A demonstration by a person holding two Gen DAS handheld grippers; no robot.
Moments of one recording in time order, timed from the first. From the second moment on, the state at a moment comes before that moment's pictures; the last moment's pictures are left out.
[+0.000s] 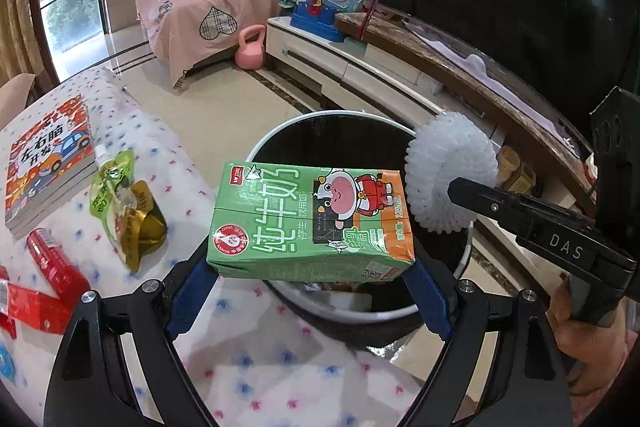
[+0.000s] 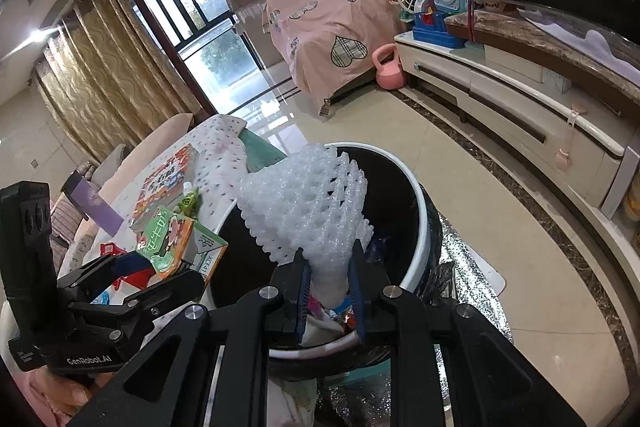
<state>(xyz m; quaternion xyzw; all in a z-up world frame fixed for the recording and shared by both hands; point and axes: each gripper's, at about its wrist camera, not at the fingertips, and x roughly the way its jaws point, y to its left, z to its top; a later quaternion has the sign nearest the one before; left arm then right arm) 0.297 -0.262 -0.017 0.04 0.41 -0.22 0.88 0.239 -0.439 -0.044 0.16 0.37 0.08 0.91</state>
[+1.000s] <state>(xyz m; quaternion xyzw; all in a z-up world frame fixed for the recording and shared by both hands) 0.289 -0.262 -0.005 0.01 0.42 -0.24 0.88 0.220 -0.457 -0.033 0.20 0.35 0.06 0.91</state>
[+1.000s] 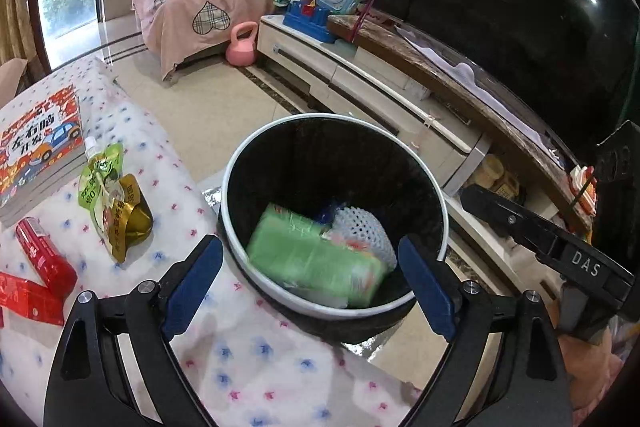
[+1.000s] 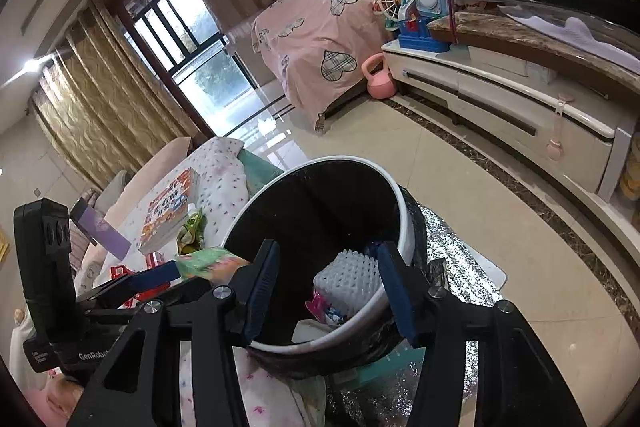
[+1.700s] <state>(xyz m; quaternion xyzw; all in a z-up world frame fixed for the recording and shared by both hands) 0.210 -0.138 -0.023 -0.05 0.41 -0.16 0.90 0.175 -0.388 -0.041 0.19 0.34 0.11 0.91</state>
